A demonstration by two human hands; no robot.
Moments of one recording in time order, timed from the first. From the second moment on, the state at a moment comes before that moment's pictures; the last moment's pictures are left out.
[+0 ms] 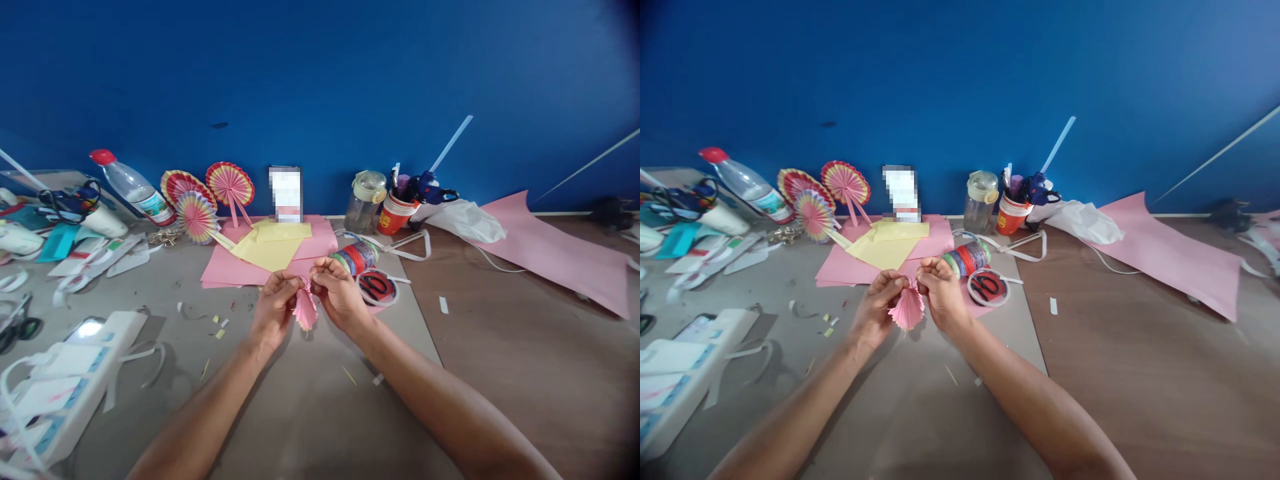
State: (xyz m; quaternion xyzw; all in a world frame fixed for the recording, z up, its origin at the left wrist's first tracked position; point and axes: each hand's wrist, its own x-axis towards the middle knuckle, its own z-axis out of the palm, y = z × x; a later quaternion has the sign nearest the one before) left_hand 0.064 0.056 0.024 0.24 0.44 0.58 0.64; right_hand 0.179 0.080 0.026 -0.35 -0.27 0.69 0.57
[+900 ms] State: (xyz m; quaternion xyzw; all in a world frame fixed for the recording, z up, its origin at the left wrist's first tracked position) left_hand 0.045 0.057 0.034 0.45 0.45 0.48 0.60; right_hand 0.188 0.072 0.037 -0.44 -0.61 0.46 0.47
